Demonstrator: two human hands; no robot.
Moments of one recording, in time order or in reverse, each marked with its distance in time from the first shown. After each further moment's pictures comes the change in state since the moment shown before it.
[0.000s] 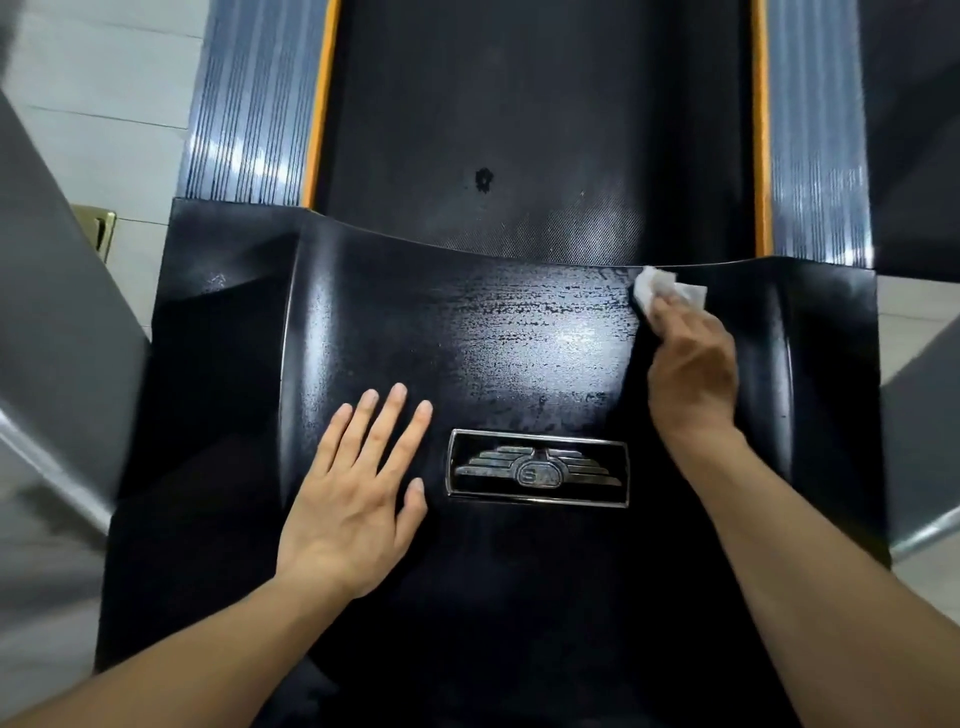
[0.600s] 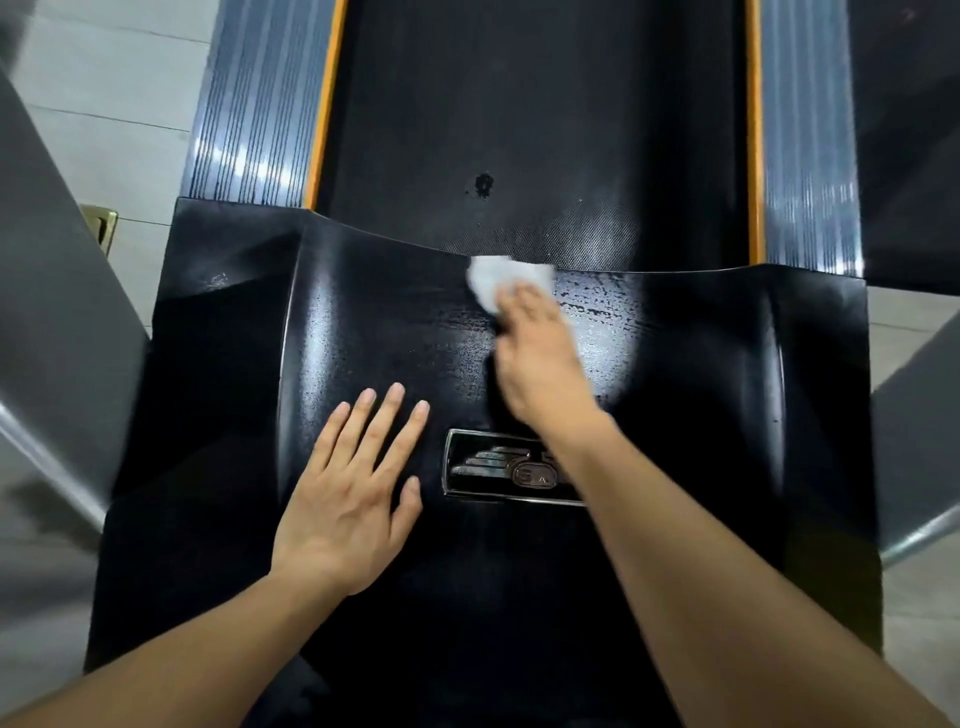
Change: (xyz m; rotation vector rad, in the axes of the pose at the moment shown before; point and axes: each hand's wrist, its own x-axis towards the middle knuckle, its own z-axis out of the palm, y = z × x) left_hand -0.001 -0.001 -0.001 -0.009 0.017 0.008; right_hand -0.003 -0.119 0.025 0.177 -0.249 -0.348
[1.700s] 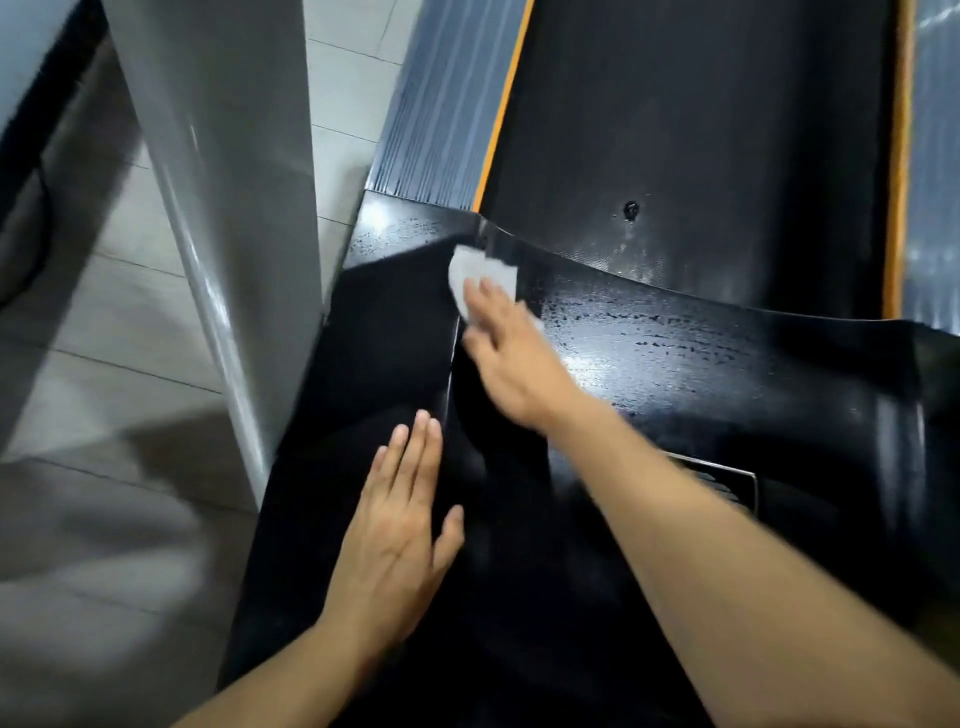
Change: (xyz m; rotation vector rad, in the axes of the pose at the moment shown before) left_hand -0.083 -0.058 0.003 -0.365 0.110 -0.217; right_hand 0.034 -0.162 0.030 0.392 -0.272 -0.044
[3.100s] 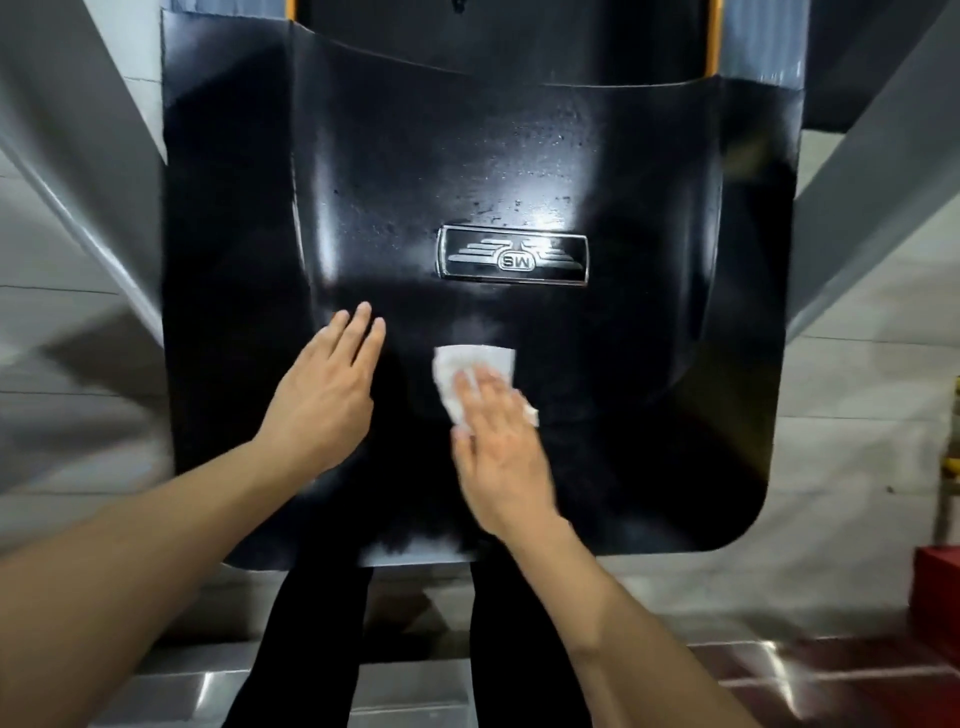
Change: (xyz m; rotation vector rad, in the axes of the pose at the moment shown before) left_hand -0.055 0.063 -0.018 0.383 -0.356 0.276; right_hand -0.347 0.031 0.066 -0.192 0.163 0.262
